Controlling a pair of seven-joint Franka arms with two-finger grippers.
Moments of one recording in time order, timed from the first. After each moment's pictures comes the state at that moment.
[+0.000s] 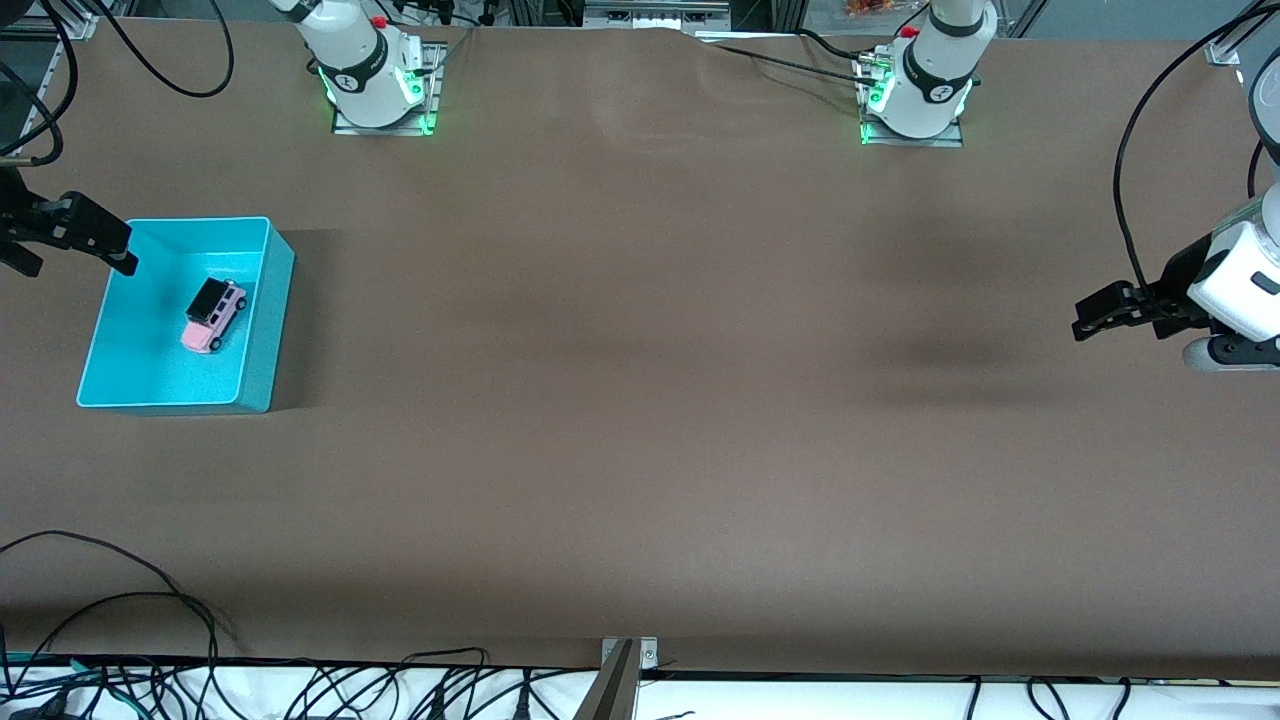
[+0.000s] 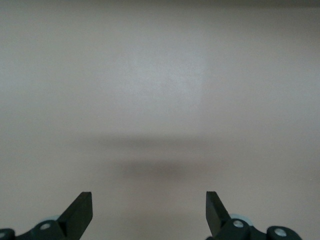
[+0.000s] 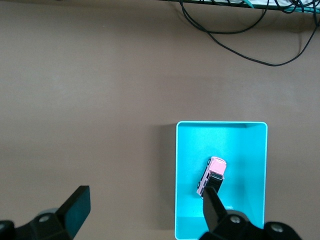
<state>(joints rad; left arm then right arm) 0.25 0.15 -0.24 -1.60 0.02 1.75 -0.04 -0.06 0.02 0.04 -1.58 -0.03 1.70 -0.07</state>
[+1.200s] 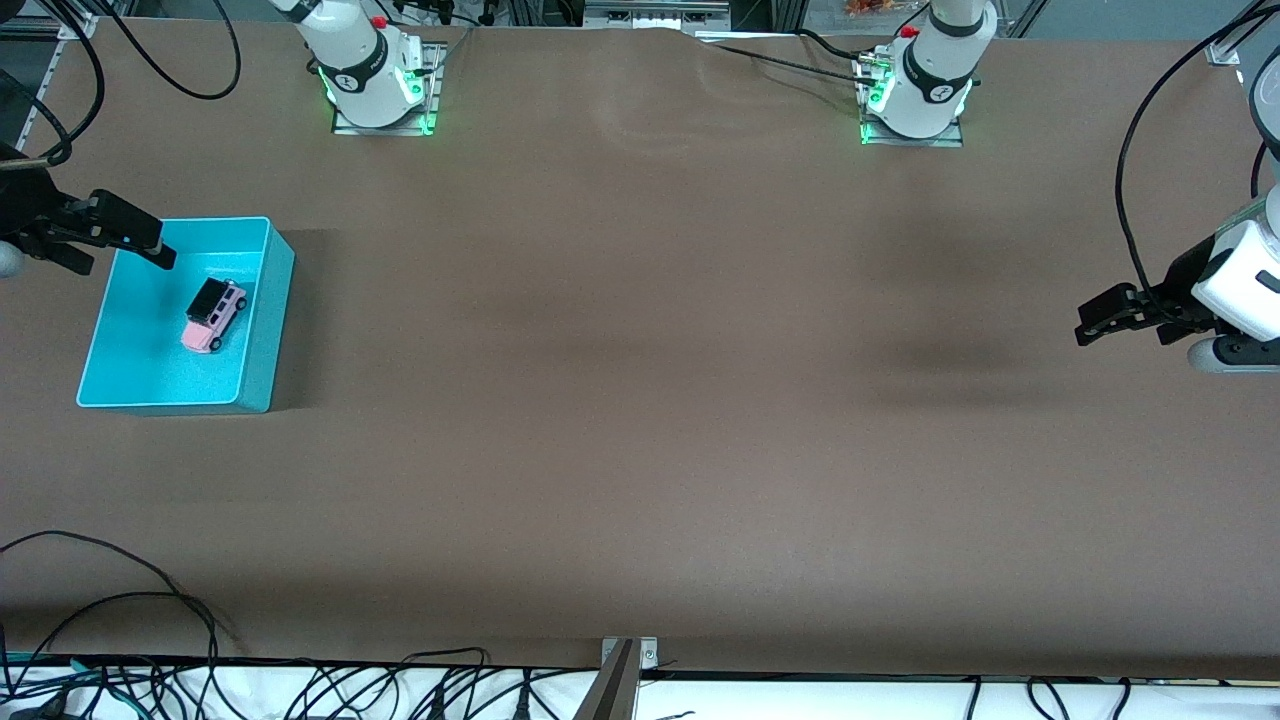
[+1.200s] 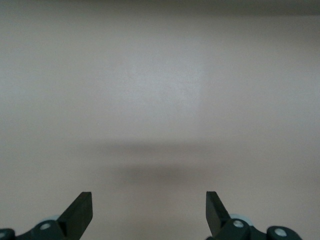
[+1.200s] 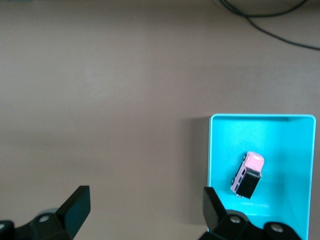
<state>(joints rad) 0.25 0.15 -0.24 -1.60 0.02 1.78 -0.03 -0.07 0.03 0.04 -1.57 0.09 1.65 -0.07</state>
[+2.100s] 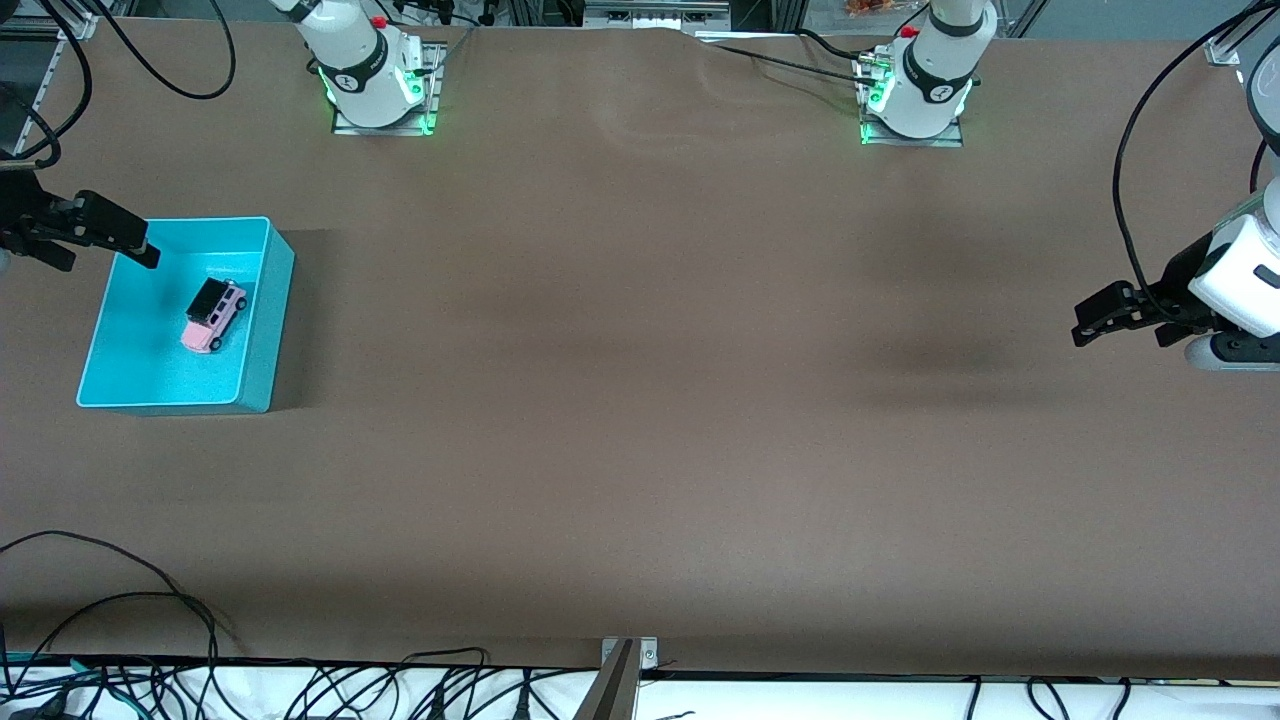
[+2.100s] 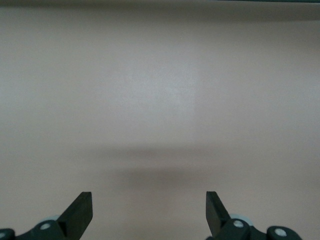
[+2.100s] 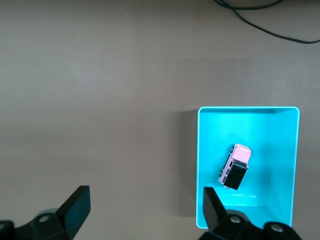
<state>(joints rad) 0.24 0.15 -0.25 -1.58 0.02 1.78 -0.03 -0.07 0.03 0.02 -1.57 0.06 1.64 -0.07</state>
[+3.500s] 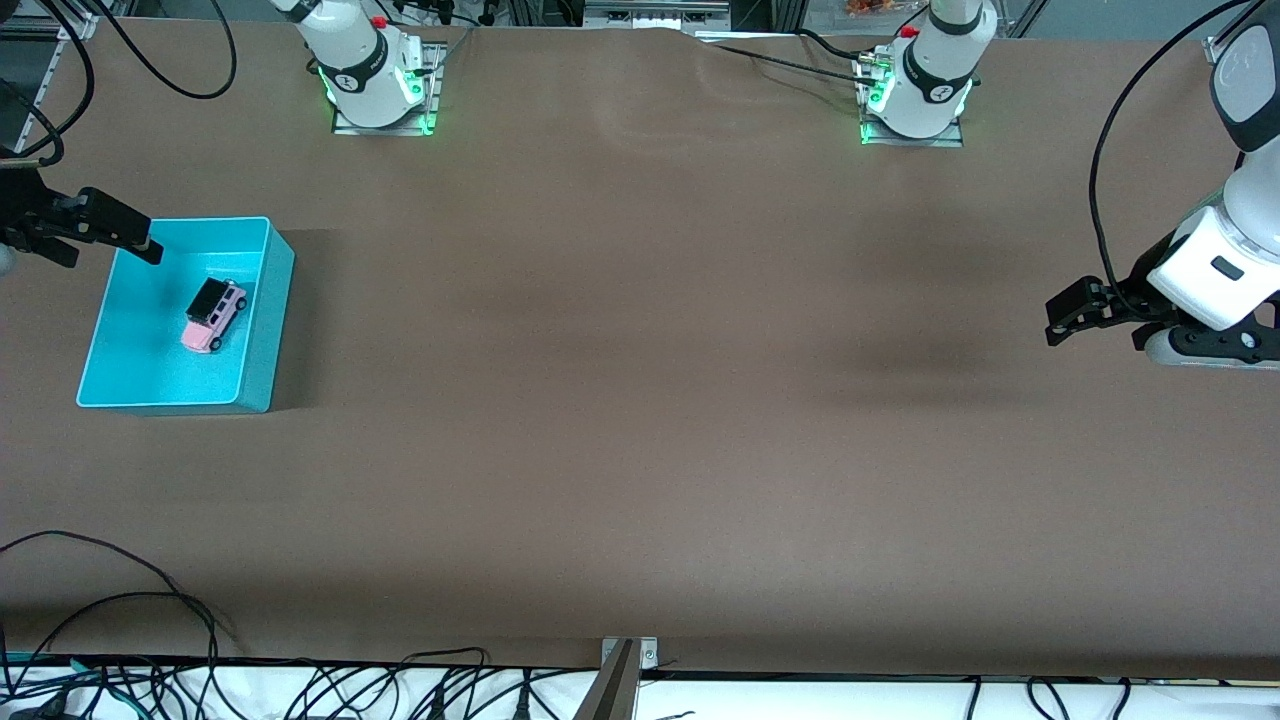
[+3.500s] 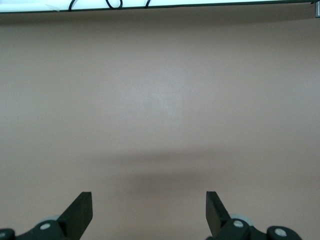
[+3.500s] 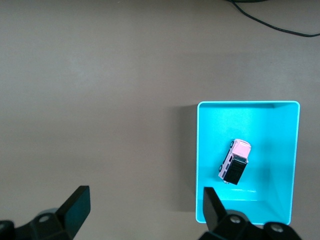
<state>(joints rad) 0.10 0.15 -0.16 -1.56 0.02 1.79 -0.03 -0.07 0.03 0.02 -1.57 0.06 1.62 -0.07</state>
